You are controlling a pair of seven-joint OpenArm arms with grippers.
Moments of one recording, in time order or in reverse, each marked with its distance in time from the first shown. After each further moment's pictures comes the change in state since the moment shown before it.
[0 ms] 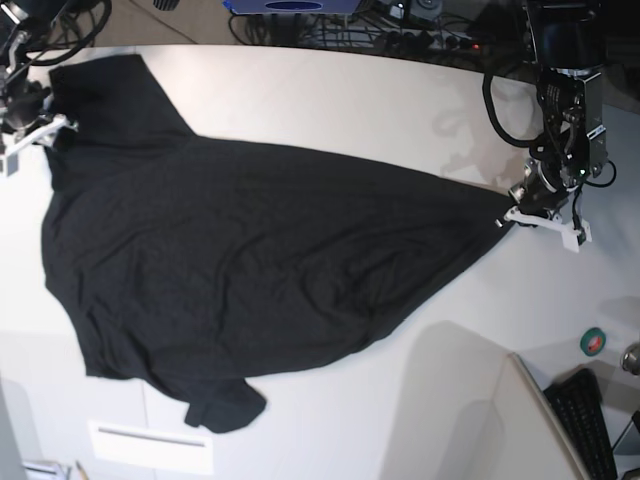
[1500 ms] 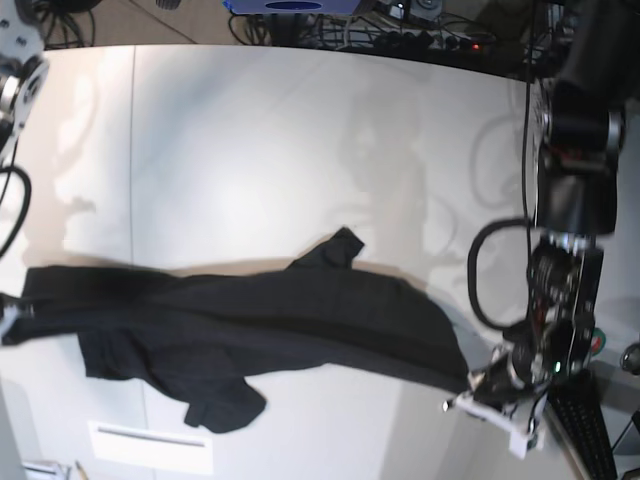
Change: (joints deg) left arm -36.4 -0.4 23.5 -8.0 0.5 0.0 6.0; right arm 33.6 16.2 -21.1 2.1 -1.0 -1.1 -18.1
